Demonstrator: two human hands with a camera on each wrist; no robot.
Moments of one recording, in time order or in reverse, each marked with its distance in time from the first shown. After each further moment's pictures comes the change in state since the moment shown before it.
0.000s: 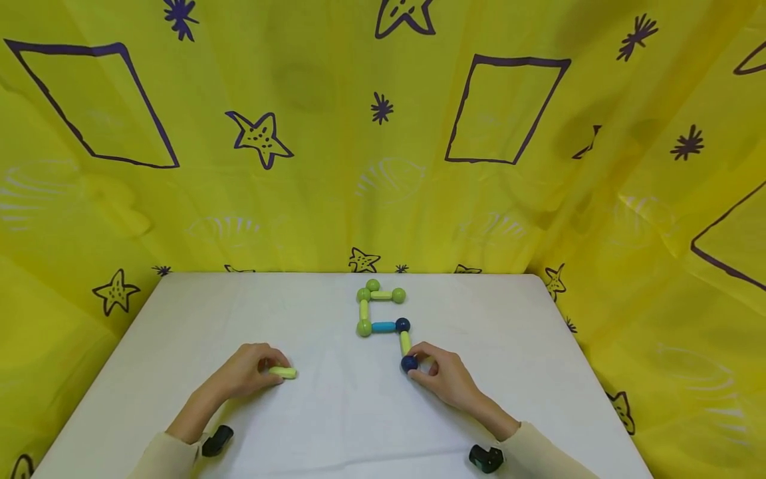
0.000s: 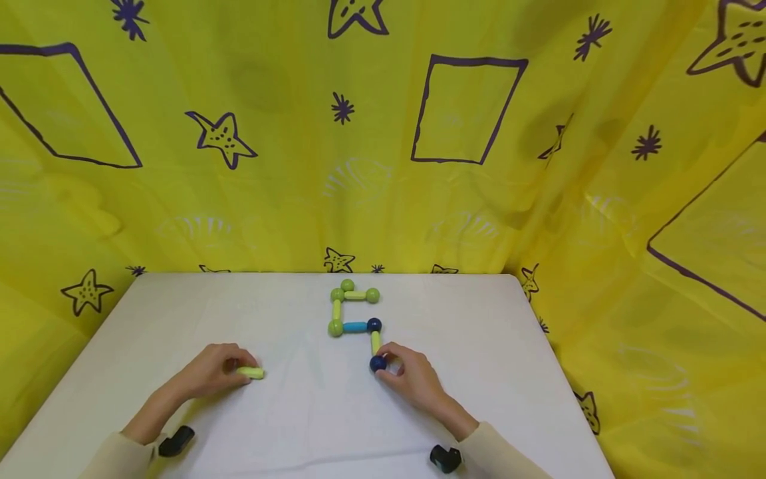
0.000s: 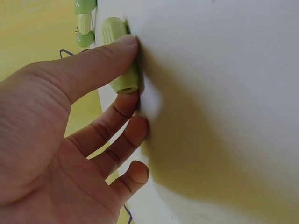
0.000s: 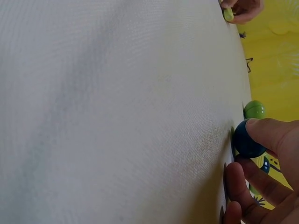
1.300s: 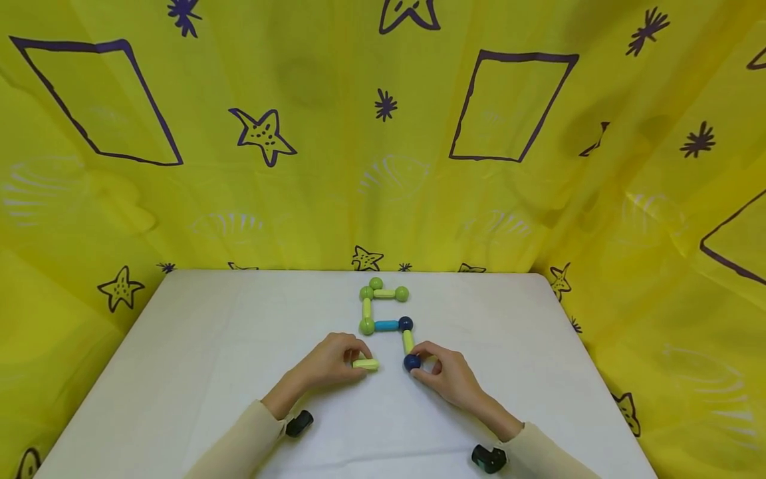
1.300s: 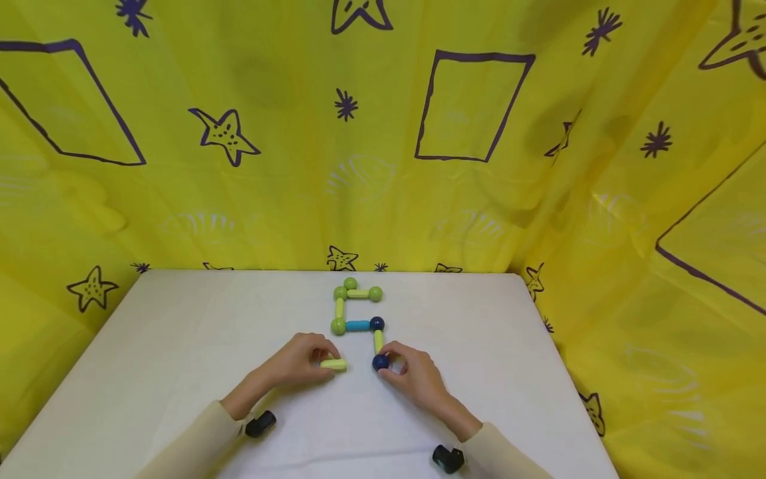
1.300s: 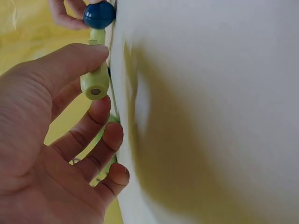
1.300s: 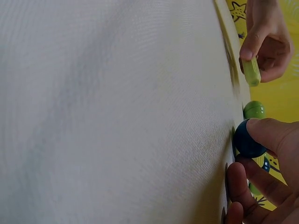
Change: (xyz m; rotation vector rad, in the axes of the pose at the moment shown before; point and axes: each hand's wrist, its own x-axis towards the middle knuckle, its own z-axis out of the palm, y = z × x) left_hand 0.091 0.070 0.079 -0.087 -0.059 0.154; right_hand 0.001 -0.001 0.001 0.002 0.002 0.021
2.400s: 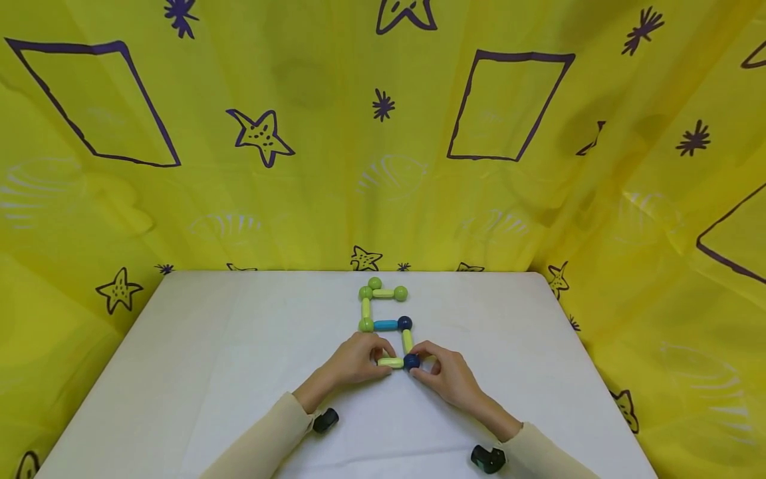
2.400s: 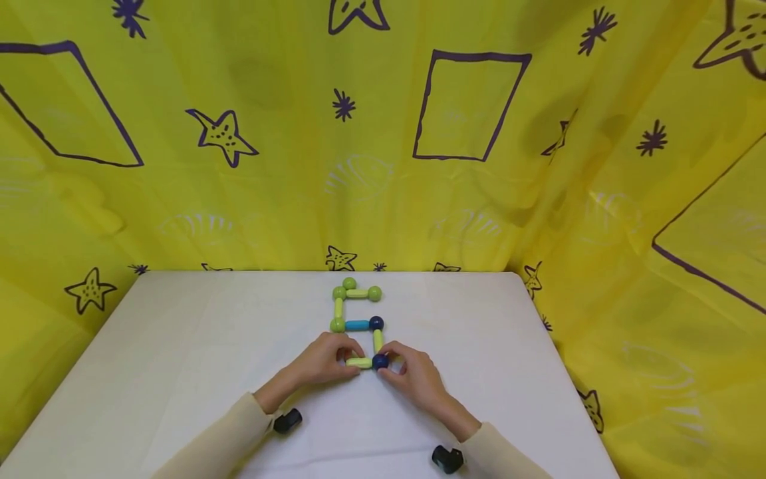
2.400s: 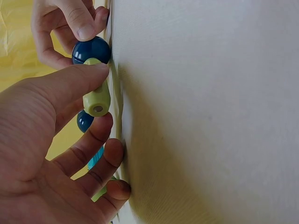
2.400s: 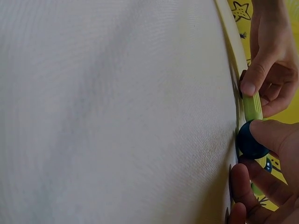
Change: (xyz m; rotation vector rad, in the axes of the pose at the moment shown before) left_hand 0.034 0.017 0.031 0.008 -0.013 -0.014; right_hand -0.002 0.002 0.002 -0.003 0.040 -0.054
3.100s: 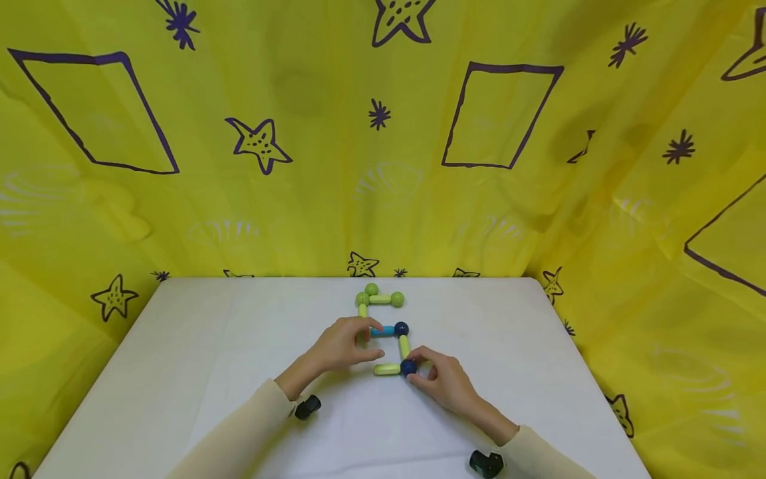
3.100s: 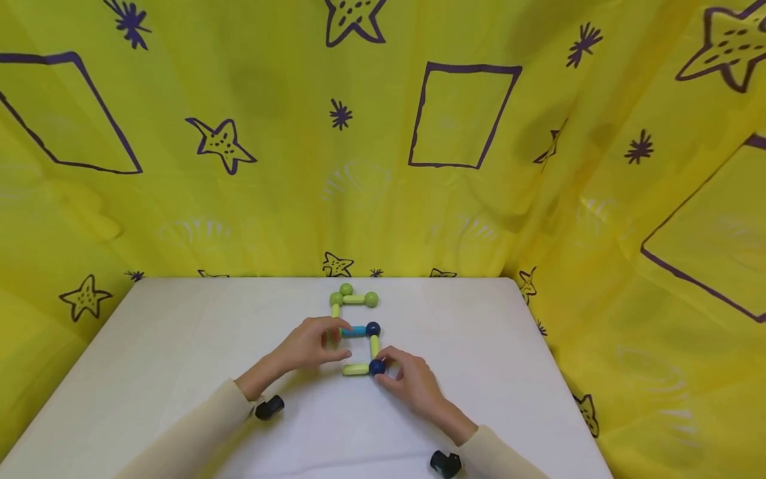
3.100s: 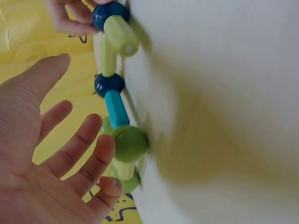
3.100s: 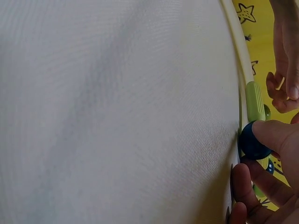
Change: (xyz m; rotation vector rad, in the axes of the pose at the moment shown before) left_hand 0.002 -0.001 -0.041 0.065 0.082 0.038; right_hand -0.001 0.002 -0.001 -0.018 -0.033 0.011
